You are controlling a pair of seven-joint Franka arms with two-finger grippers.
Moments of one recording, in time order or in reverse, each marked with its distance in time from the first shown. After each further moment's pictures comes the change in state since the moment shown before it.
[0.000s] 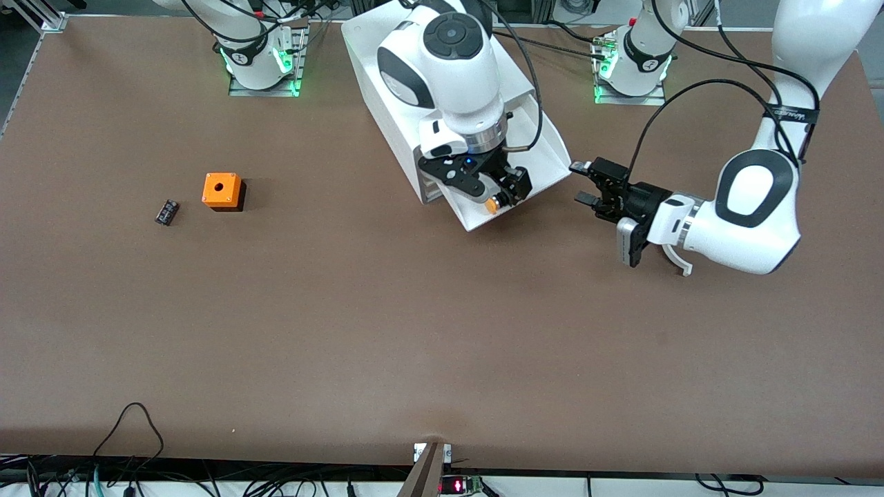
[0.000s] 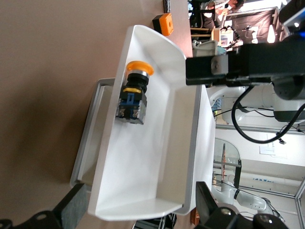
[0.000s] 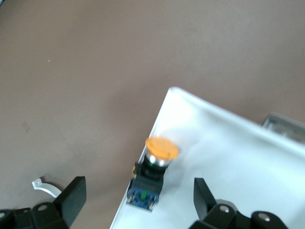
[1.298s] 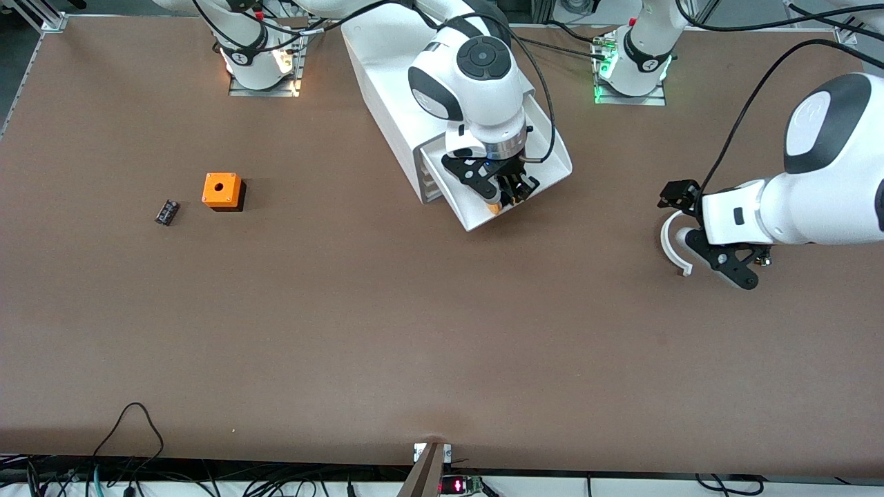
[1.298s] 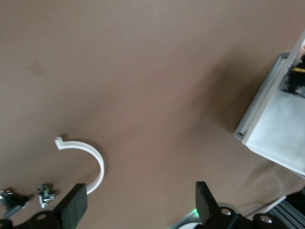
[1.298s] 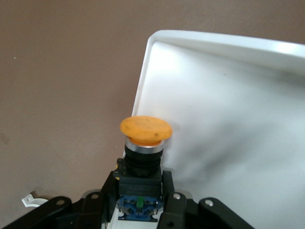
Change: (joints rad) left arm -0.065 -0.018 -0.024 0.437 0.795 -0.056 -0.288; right arm 0.042 0.093 0.000 0.033 0.000 0.029 0.157
